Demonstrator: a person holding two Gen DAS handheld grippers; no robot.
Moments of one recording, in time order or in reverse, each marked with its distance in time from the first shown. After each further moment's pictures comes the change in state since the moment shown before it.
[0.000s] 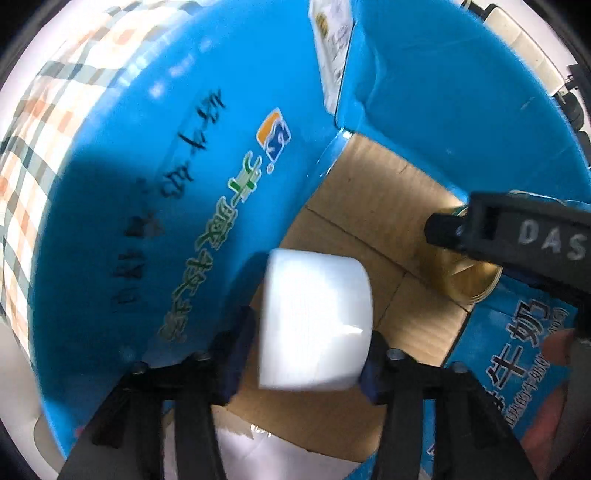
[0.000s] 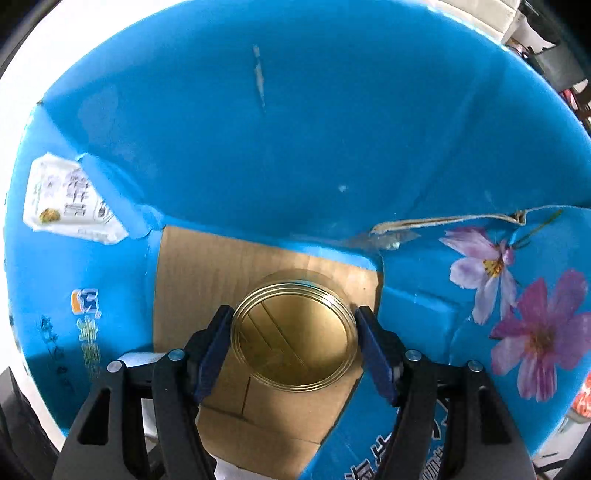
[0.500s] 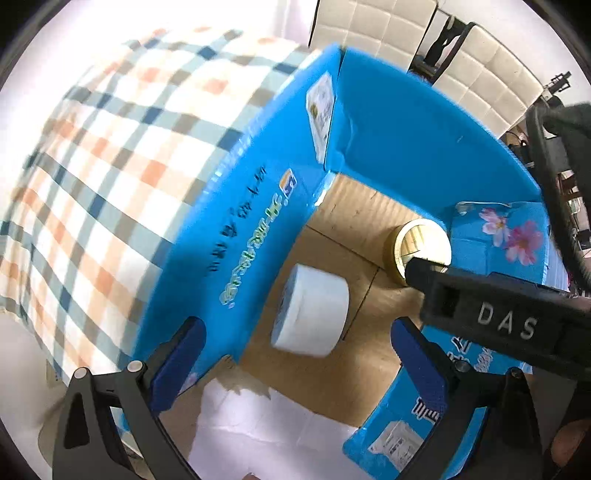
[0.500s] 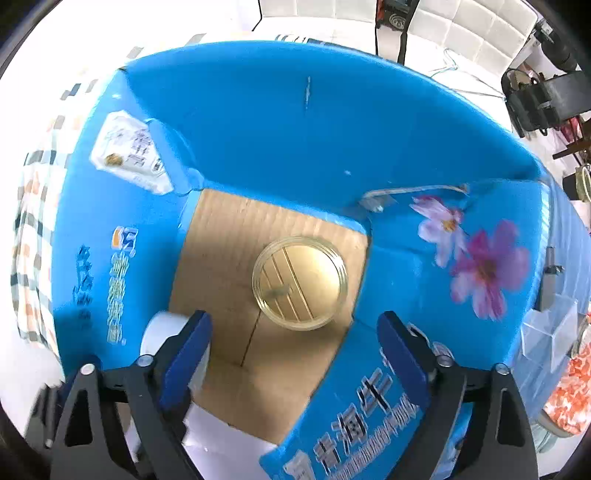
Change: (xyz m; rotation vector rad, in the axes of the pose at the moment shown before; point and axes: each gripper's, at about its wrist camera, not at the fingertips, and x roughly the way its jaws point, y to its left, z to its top) left arm -0.073 0.009 -0.027 0.030 -0.099 0.001; right arm -0.041 0.012 -0.027 -0.092 -0.019 -0.022
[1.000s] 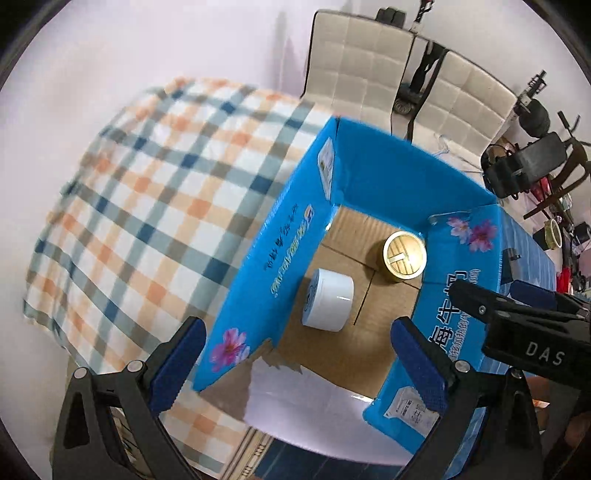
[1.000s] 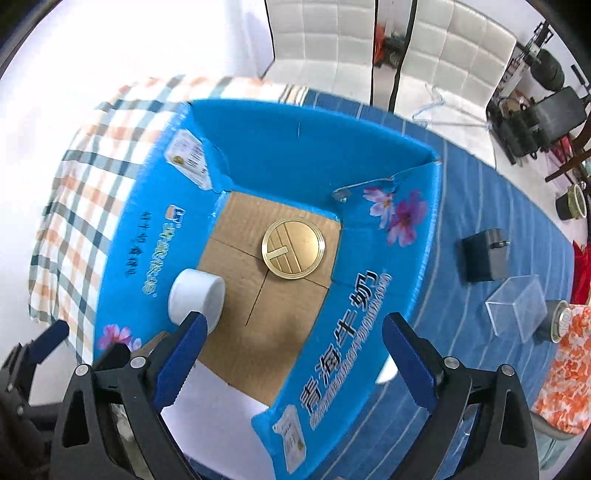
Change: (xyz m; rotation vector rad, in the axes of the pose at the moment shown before) left arm -0.075 0.009 0.003 0.064 -0.159 0.026; right arm -0.097 -0.013 -0.076 -0.039 -0.180 0.020
